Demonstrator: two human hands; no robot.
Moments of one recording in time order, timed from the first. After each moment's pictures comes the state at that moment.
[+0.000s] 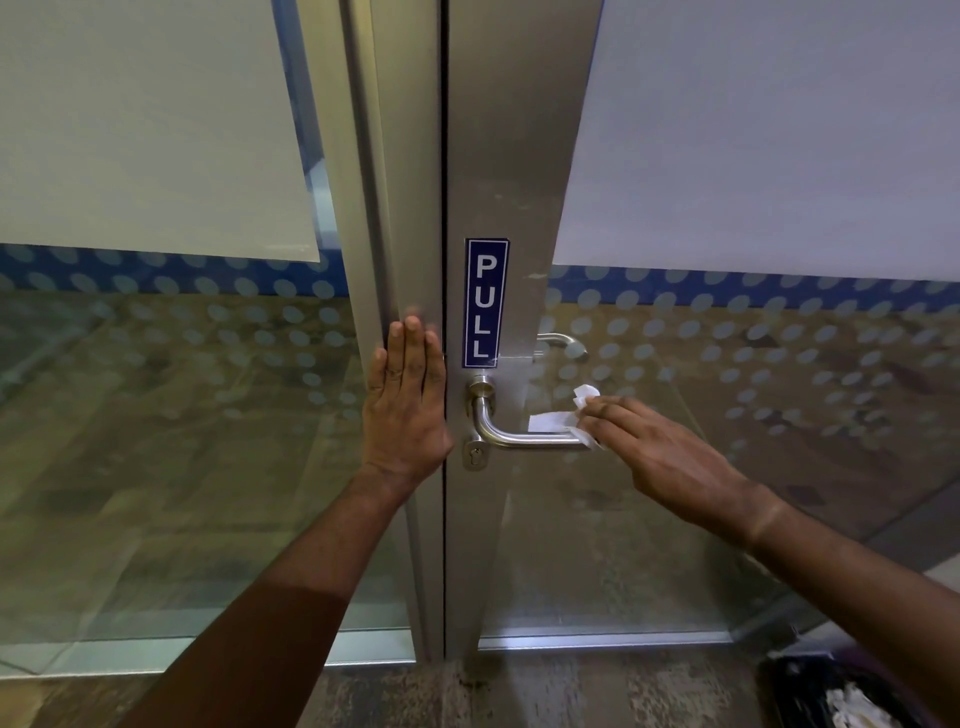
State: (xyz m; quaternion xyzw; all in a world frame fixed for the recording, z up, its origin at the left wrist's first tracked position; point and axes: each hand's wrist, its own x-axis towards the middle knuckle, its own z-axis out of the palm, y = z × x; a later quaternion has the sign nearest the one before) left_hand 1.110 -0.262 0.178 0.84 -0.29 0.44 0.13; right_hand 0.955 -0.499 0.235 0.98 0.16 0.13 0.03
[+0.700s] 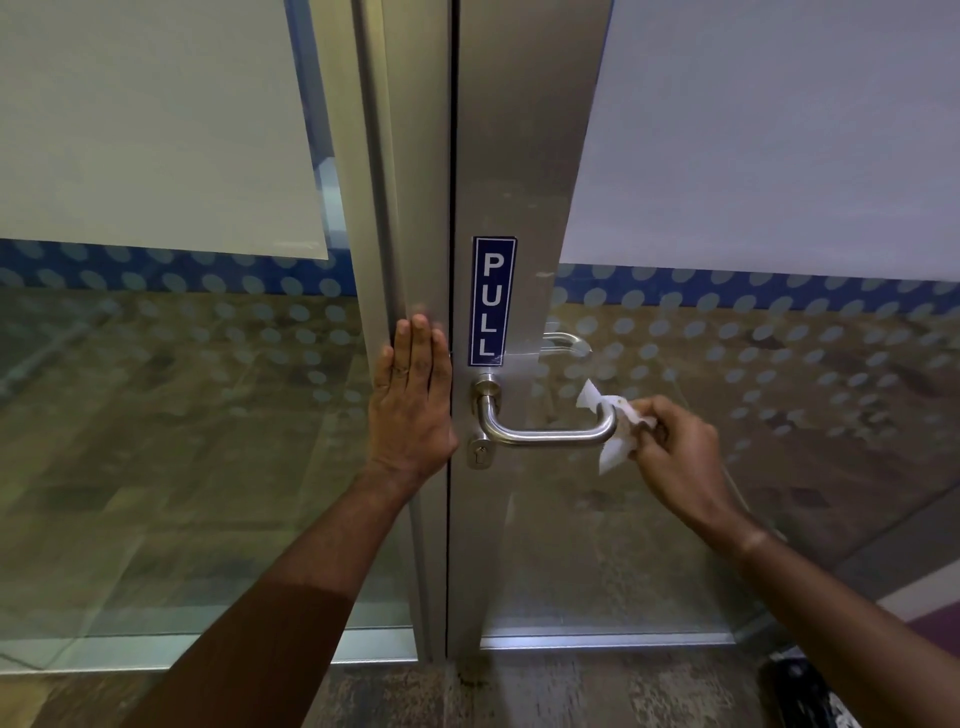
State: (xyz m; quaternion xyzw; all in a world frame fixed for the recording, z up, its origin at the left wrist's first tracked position) left_hand 1.111 -0.262 0.178 0.83 -0.29 0.45 0.12; right_hand 0.956 -0.497 0.213 0.89 -0.15 0.24 -0.37
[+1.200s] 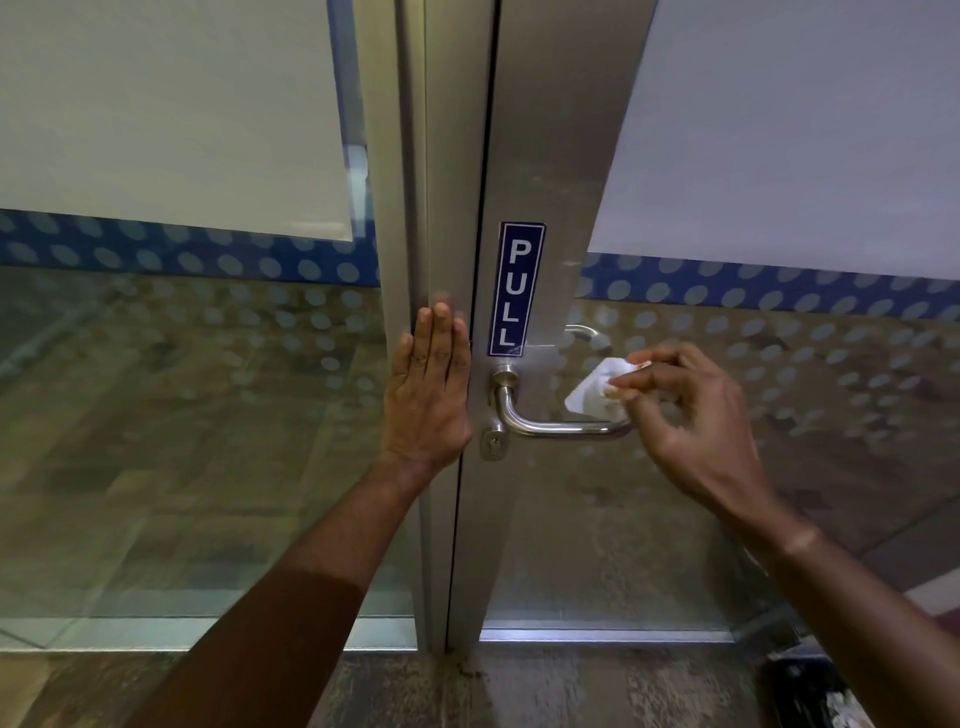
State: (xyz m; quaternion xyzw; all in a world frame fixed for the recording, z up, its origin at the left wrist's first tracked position) left_hand 1.110 -0.262 0.177 0.82 -0.31 0.46 0.14; right_hand 0.952 -0.456 0.269 0.89 -0.04 0.31 -0.32
